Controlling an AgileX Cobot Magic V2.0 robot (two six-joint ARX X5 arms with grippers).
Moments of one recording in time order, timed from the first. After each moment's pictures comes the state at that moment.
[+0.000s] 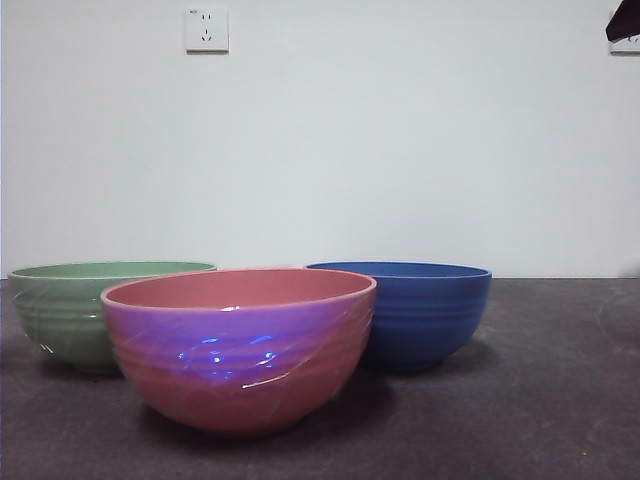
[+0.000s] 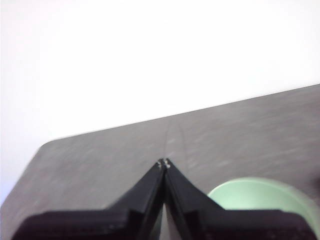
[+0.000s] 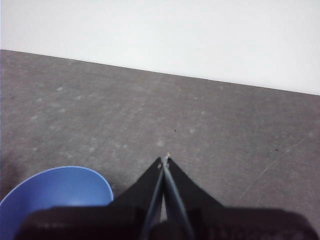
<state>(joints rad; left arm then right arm) -0.07 0.10 0.44 -0.36 0.03 0.14 0.35 0.67 0.62 -0.18 0.11 -0.05</state>
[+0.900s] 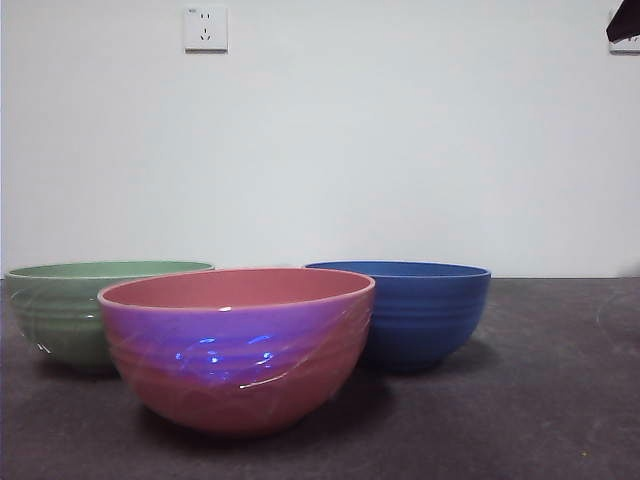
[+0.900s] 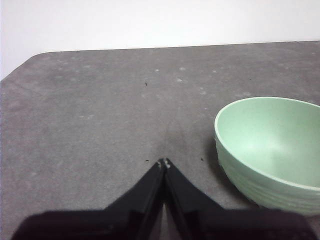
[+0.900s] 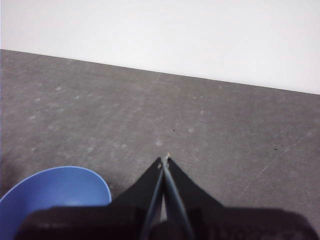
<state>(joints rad) -0.02 0.00 0.02 -0.20 0.00 0.01 0.35 0.67 0.62 -0.18 0.11 -0.05</state>
